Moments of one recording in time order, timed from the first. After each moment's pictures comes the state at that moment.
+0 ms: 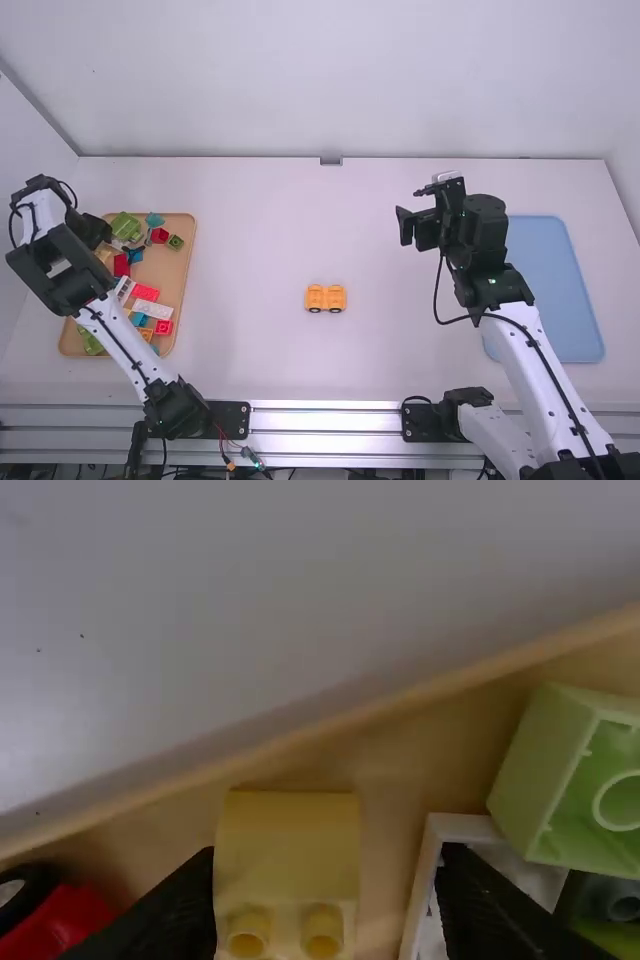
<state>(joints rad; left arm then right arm) 0.74 2.52 2.19 -1.14 -0.01 -0.50 0.16 1.09 0.82 -0.18 -0.17 -0.08</state>
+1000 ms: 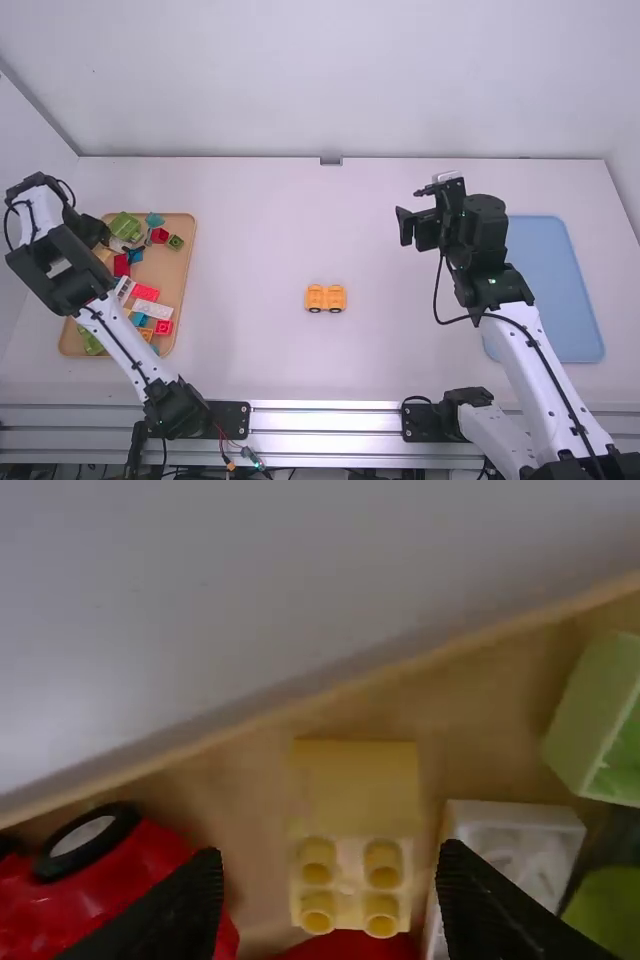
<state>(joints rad) 0.74 2.52 2.25 -1.25 -0.05 -0.47 0.16 1.09 0.82 -0.18 -0.17 -0.08</state>
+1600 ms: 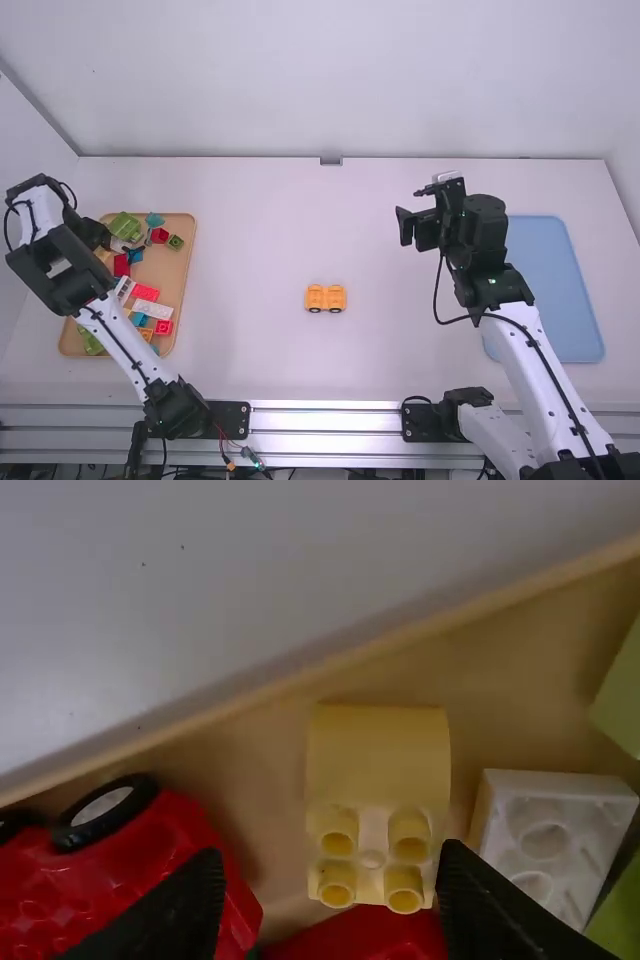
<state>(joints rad) 0.74 2.52 2.24 -1.30 -0.08 -0.47 0.16 1.09 0.82 -0.18 -0.17 -0.08</state>
